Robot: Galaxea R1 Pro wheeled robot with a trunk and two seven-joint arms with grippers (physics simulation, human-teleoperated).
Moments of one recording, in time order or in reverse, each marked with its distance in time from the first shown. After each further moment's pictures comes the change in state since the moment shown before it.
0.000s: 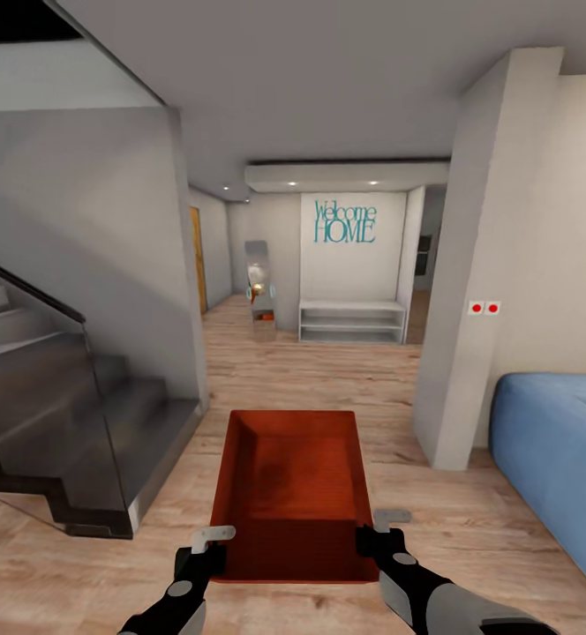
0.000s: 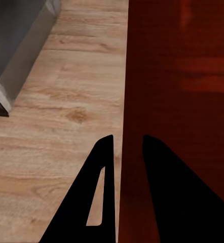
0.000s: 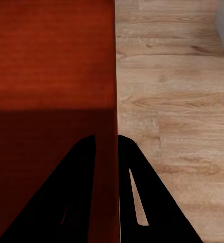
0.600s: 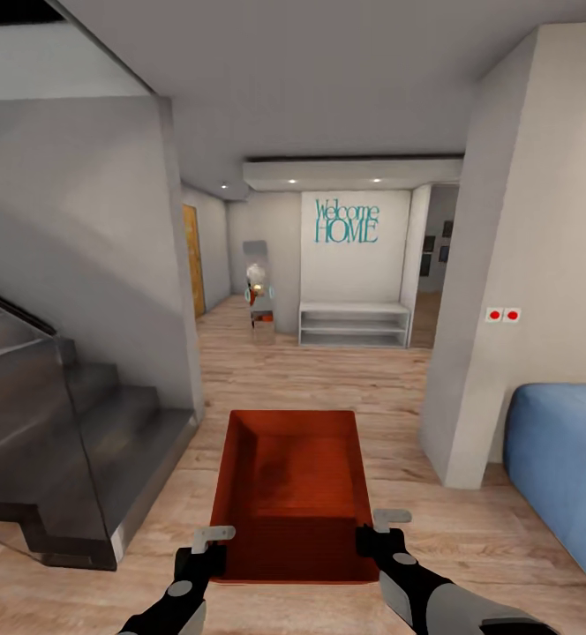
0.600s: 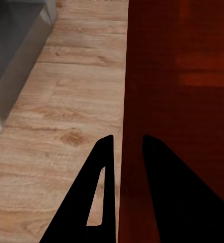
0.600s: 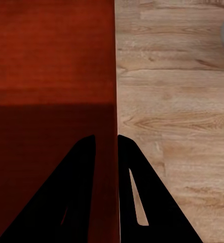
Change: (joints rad) left arm 0.000 0.000 0.001 0.000 0.000 0.001 -0.001; right arm 0.000 0.000 0.001 0.000 -0.002 0.001 0.001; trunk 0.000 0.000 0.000
